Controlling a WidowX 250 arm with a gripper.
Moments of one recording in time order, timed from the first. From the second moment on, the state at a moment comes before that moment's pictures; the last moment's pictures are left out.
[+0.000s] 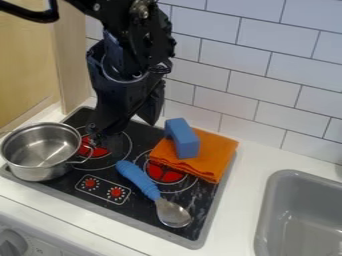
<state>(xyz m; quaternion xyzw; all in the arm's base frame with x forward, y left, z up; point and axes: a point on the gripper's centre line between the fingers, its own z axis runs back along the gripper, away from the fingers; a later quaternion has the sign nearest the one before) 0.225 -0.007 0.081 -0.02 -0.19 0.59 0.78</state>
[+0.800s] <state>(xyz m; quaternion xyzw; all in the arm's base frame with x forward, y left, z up) 0.205 0.055 0.070 0.03 -0.16 0.63 0.76</state>
